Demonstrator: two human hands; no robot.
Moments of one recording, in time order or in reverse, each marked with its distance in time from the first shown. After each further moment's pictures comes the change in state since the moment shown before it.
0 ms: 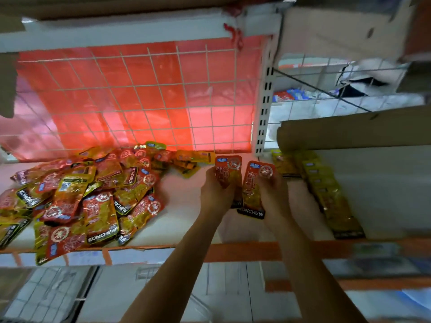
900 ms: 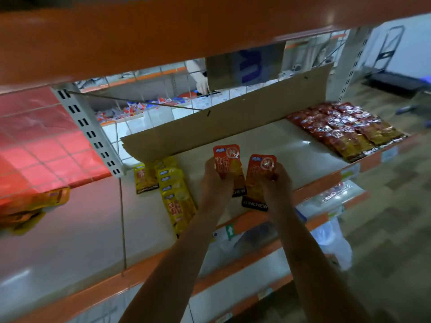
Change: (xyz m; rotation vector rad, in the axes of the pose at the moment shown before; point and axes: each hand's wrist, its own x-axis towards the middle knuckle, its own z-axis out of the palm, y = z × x) left_hand -0.092 0.127 0.307 -0.029 -0.325 0.113; right_hand 0.038 -0.027 -0.334 -0.120 0.435 -0.004
